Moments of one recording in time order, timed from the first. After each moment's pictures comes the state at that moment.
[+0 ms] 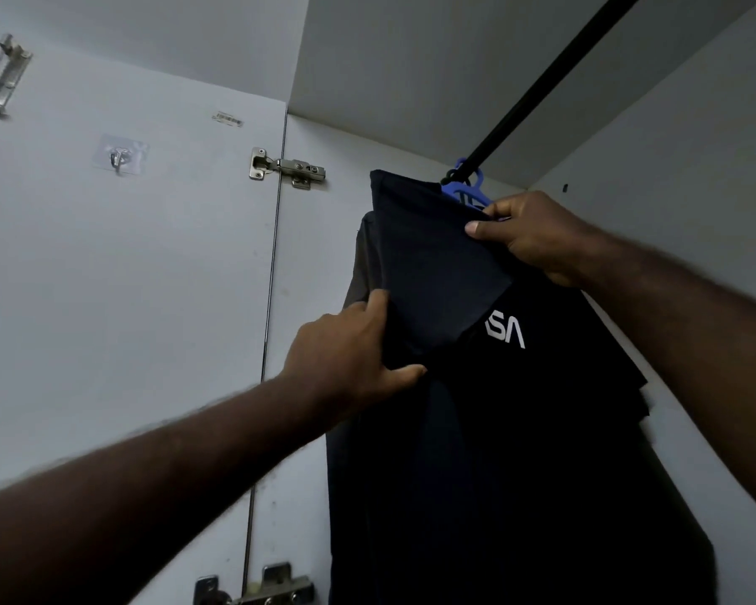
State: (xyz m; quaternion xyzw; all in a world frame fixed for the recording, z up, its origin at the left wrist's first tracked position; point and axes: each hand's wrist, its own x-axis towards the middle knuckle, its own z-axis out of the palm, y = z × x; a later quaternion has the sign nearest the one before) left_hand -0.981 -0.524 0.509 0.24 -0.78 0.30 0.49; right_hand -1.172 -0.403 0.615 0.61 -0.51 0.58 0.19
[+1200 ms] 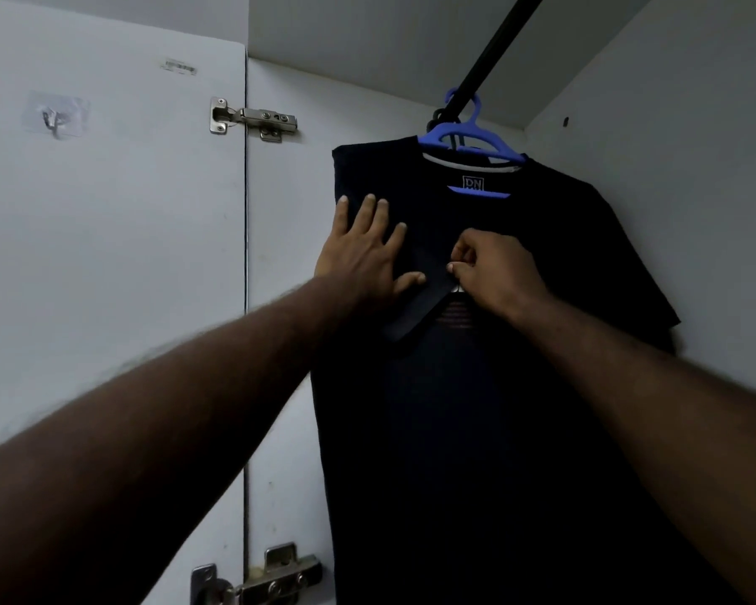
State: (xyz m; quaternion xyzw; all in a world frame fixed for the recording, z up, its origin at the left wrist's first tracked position) left_hand -1.051 -0.594 0.582 0.26 -0.73 0.50 0.38; right_hand -1.211 -0.503 0.548 0.47 -0.60 0.50 0.41
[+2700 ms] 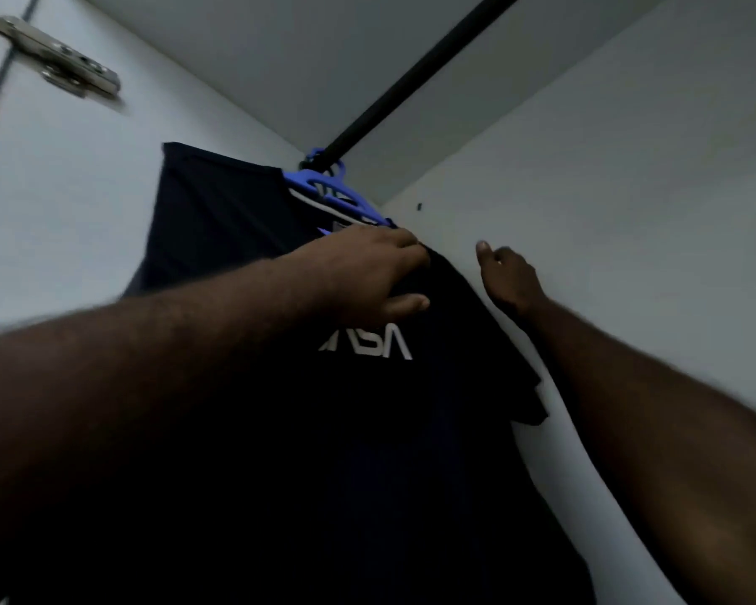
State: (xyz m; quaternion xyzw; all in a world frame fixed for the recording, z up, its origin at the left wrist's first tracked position) left_hand -1.142 -0.559 0.623 -0.14 -0.78 0.46 0.41; right_hand -1.381 -0.430 0.609 0.24 -0.62 0.62 0.41
